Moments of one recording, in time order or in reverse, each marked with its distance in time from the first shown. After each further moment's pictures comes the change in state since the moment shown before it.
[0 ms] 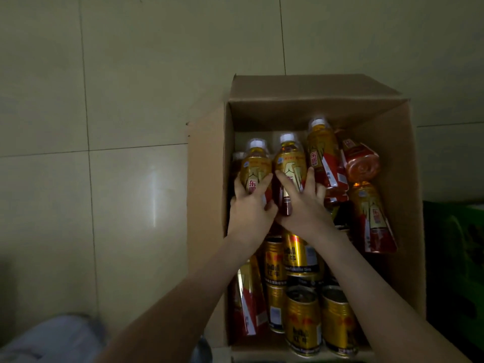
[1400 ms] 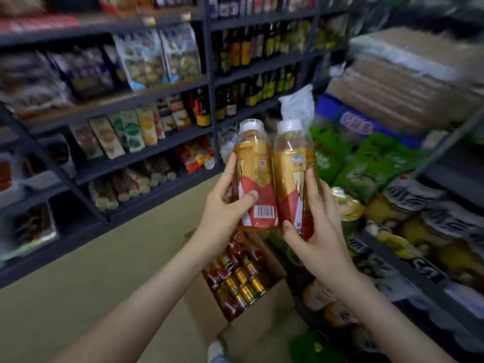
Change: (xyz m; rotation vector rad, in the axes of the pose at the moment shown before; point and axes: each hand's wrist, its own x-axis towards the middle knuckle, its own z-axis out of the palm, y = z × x) left_hand -0.652 0.267 -0.339 -0.678 -0.405 0.929; right_hand -0.775 -0.168 -0.250 0.396 1.290 -0.168
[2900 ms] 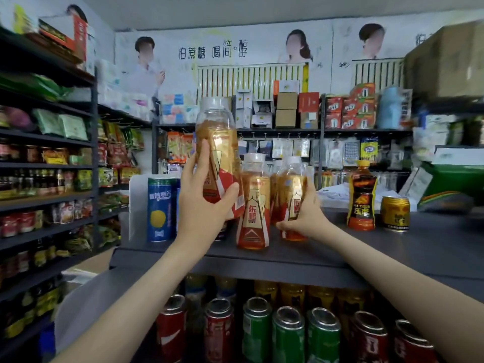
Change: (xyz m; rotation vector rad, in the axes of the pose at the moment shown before) left_hand 0.003 0.257 0.479 0.070 -0.267 1.046; right_hand 0.014 0.095 -0.581 -0.381 0.655 0.352
